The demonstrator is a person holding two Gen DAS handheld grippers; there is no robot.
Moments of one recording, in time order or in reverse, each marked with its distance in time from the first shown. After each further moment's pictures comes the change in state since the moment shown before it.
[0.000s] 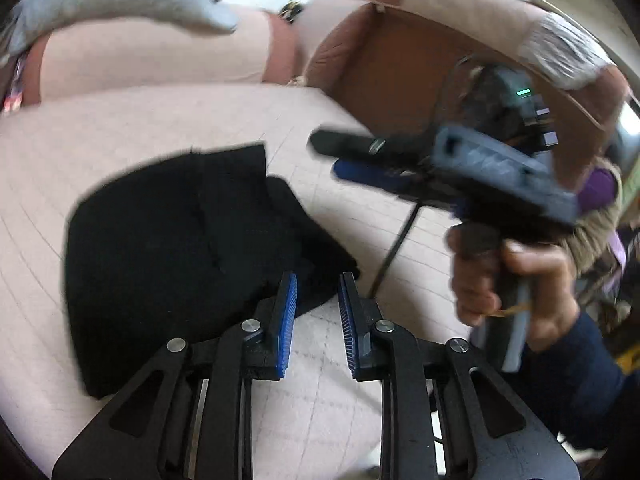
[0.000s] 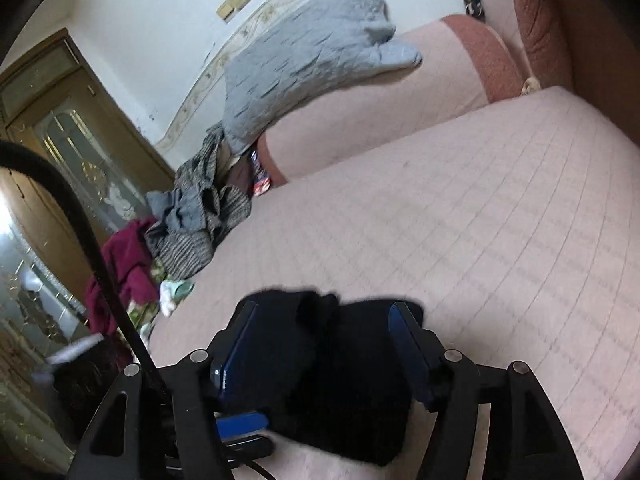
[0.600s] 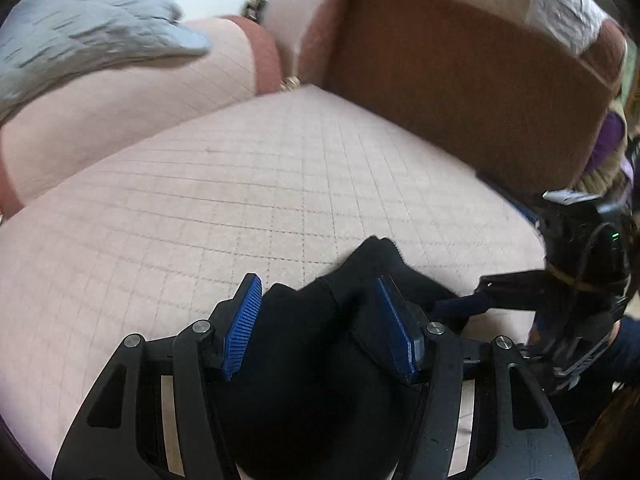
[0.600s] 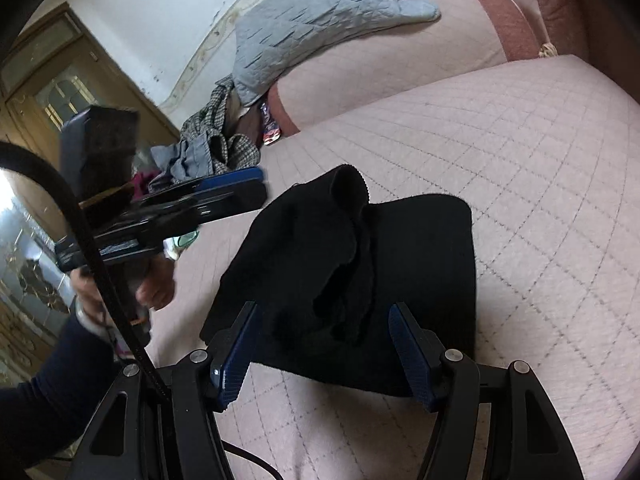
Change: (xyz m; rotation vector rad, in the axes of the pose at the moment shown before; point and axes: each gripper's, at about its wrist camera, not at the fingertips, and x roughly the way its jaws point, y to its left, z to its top) left arm 0.047 0.074 0.091 0.285 0.124 0.015; right arm 0.026 0.018 -0.060 -0.018 0.105 -0.003
